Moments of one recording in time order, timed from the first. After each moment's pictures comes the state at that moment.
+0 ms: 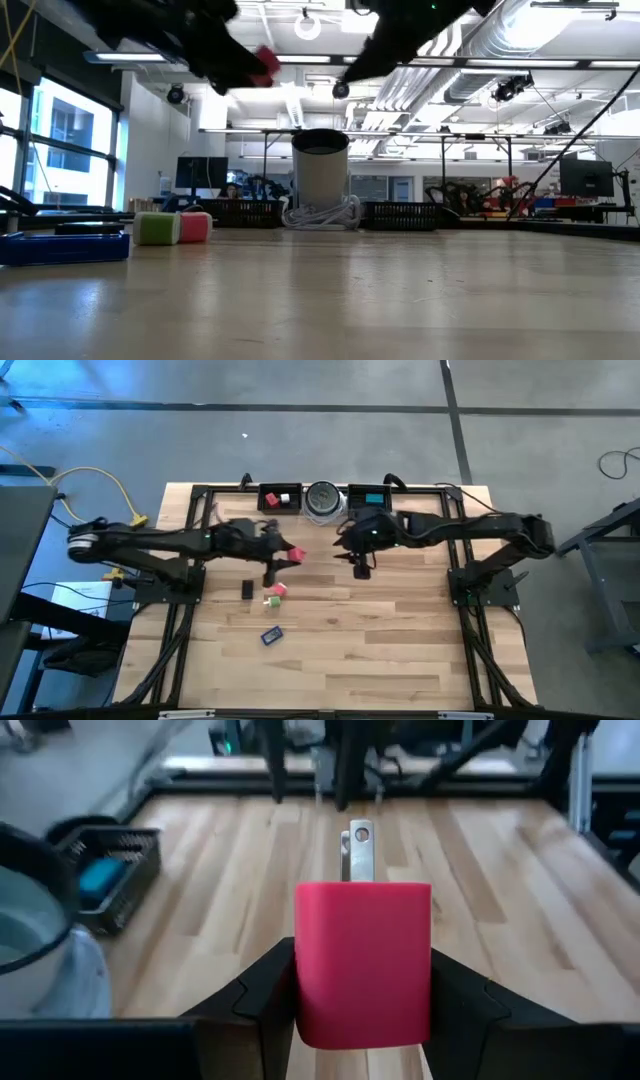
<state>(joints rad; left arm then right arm) 0.13 1.08 0.65 0.14 0.10 0.04 -0.13 1.46 1.13 -0.28 -0.08 -0.21</state>
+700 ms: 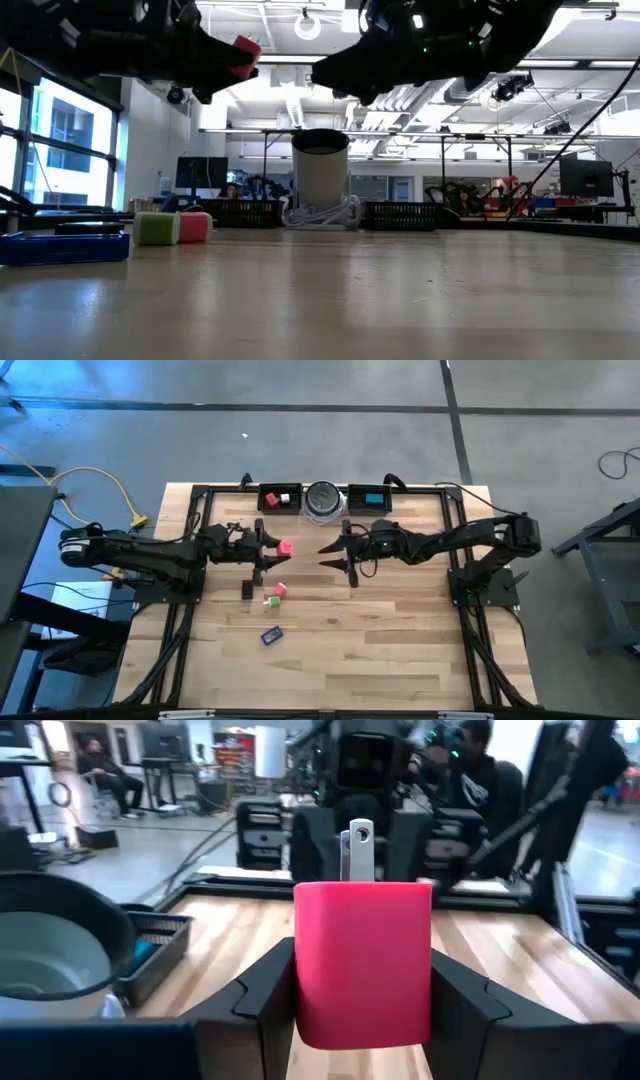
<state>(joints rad) 0.16 1.02 0.34 0.74 0.10 -0.04 -0.13 1.58 0.78 0.68 -0.24 -0.04</state>
